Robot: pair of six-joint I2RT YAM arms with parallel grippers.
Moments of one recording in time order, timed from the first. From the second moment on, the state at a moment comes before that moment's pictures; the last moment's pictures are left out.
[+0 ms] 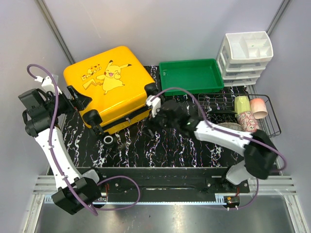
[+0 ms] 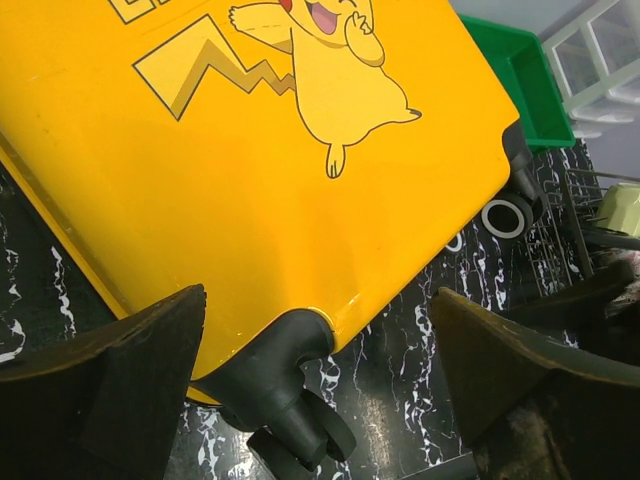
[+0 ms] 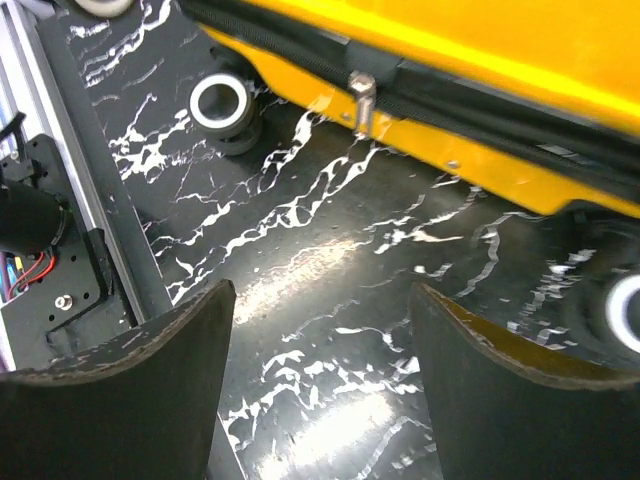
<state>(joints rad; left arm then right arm) 0.58 1.03 1.22 -0.75 0.85 -0.05 0.89 1.45 1.06 -0.03 -0.25 0.11</state>
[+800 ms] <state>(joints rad) 0.46 1.78 1.92 -0.58 0.48 -0.09 0.81 1.49 0.91 0.11 -0.02 0.25</state>
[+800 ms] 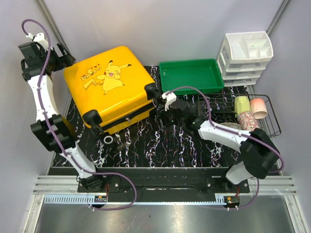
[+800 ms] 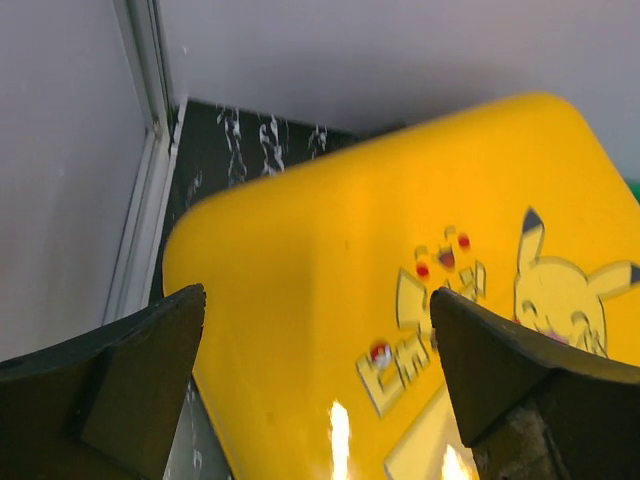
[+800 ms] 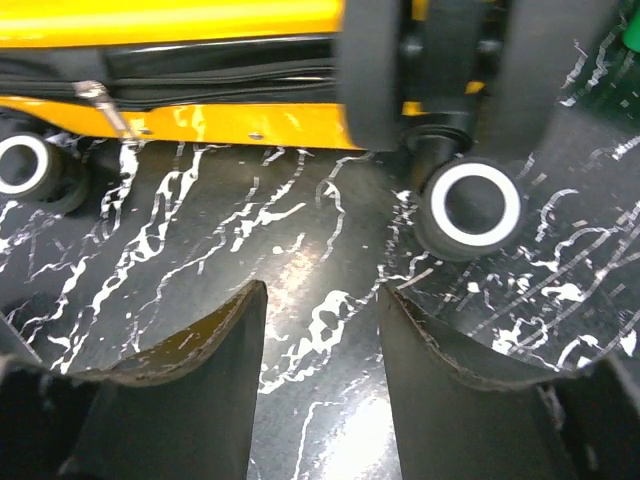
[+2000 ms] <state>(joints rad) 0.33 2.36 2.27 -0.07 0.14 0.16 0.77 1.70 1.04 -0.06 0.07 0.49</state>
